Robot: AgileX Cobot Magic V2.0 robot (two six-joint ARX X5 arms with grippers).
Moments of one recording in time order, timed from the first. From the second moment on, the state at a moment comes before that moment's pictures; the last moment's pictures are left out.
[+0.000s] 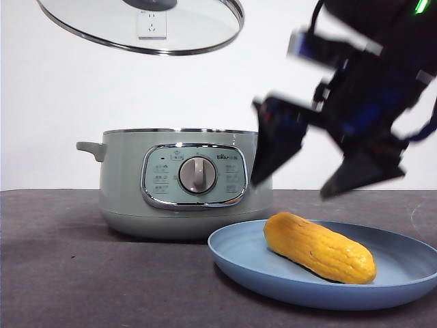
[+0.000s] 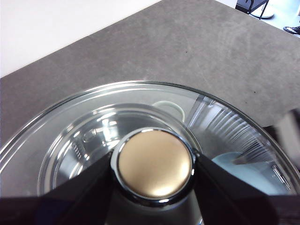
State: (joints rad) left arm -0.41 1.40 1.52 -0.65 0.33 0.18; right arm 0.63 1.32 0.67 -0.10 -0.02 0.18
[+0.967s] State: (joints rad) left arm -0.41 1.69 1.48 -0.32 0.34 0.18; right arm 0.63 0.52 0.67 -0.65 0.21 0.18
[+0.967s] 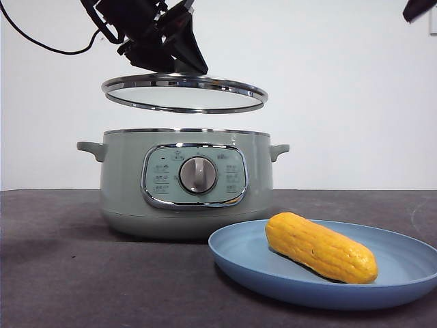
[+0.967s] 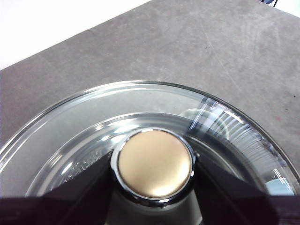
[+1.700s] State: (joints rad) left arm -0.42 1.71 1.37 -0.20 0.33 0.16; right arm 0.63 0.52 0.67 -0.65 0.21 0.18
